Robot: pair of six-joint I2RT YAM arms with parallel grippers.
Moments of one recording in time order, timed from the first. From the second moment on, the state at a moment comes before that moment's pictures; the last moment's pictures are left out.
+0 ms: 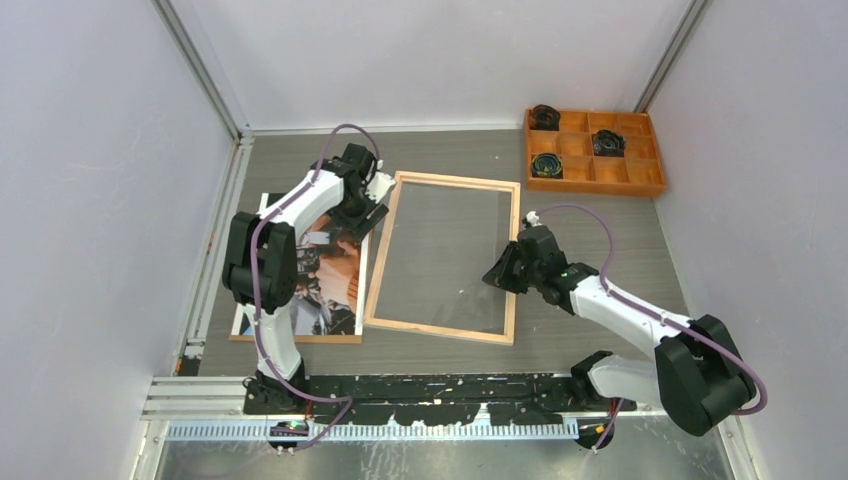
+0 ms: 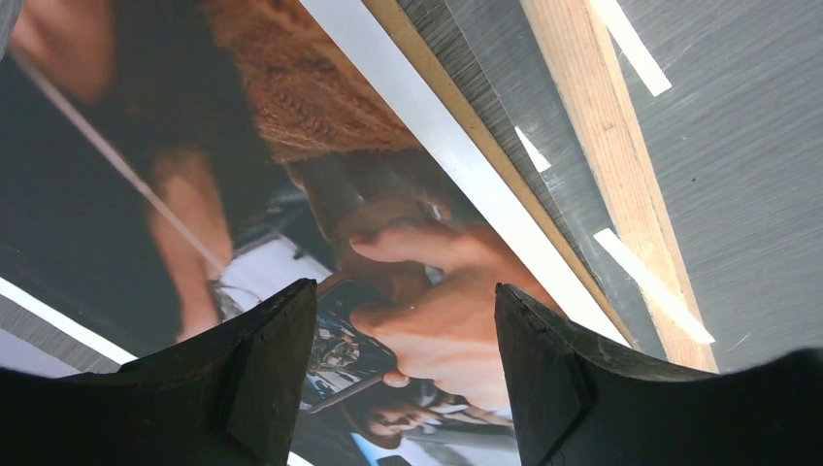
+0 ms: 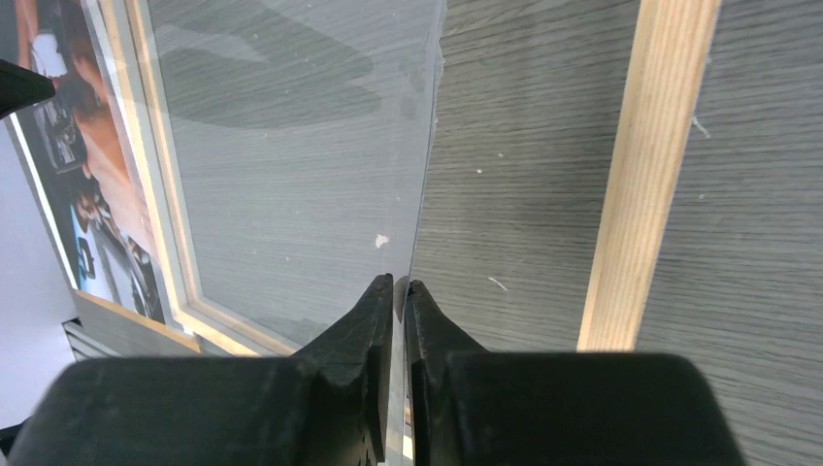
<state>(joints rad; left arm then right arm) -0.34 1.91 1.51 -0.87 -0.06 0.39 0.50 1.19 0.55 -0.14 -0.11 0.84</state>
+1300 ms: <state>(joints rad) -0.35 1.95 1.46 -0.85 -0.04 0.37 0.48 0.98 0.41 0.01 0.05 0.85</state>
